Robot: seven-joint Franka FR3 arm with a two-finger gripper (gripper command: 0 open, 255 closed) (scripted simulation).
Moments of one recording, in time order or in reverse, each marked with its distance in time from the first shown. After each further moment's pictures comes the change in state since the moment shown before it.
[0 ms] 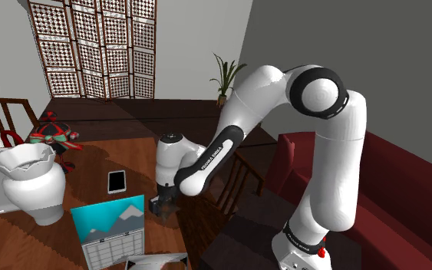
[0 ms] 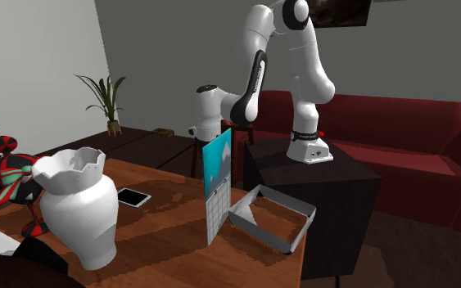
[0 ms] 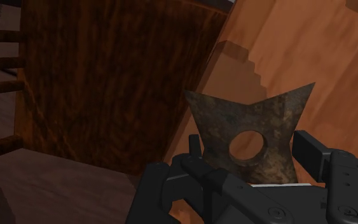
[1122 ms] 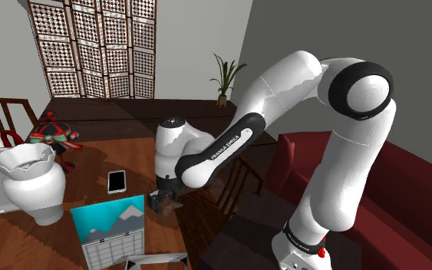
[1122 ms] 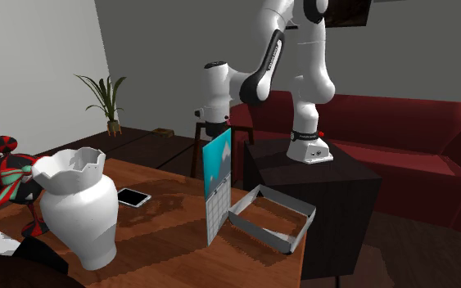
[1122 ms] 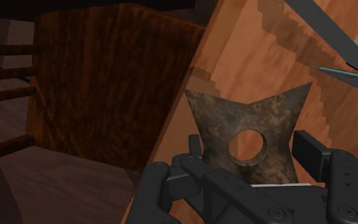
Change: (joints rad) arm 0.001 -0.208 0.090 -0.042 0.123 -0.155 -0.014
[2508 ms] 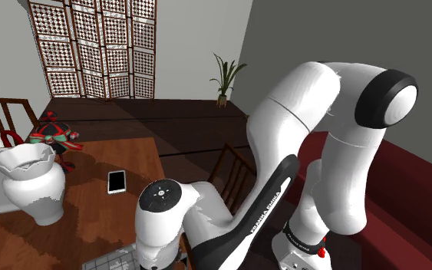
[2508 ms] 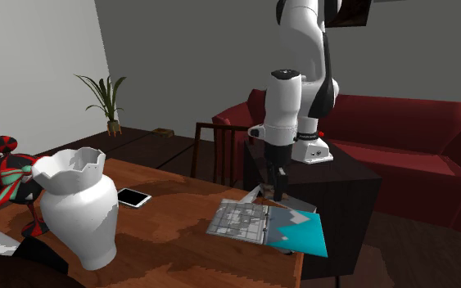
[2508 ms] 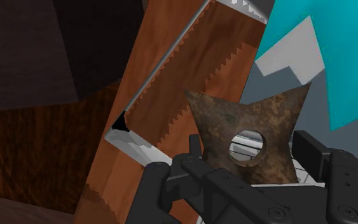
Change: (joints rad) arm 0.294 0.056 0.175 0.003 -0.095 0.028 0.546
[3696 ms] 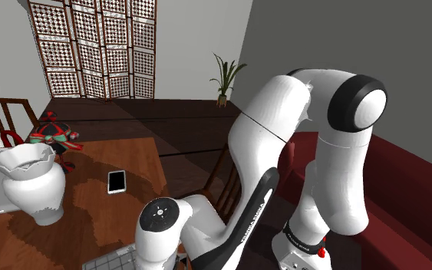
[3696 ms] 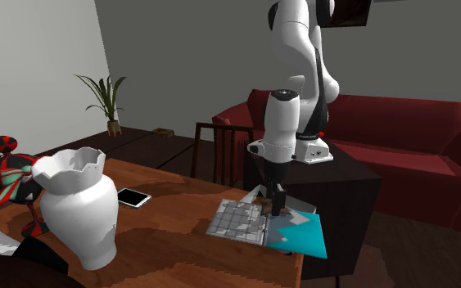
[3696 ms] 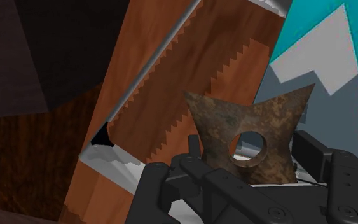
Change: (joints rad) arm 0.057 0.133 -0.077 0.011 -0.153 0.116 0.108
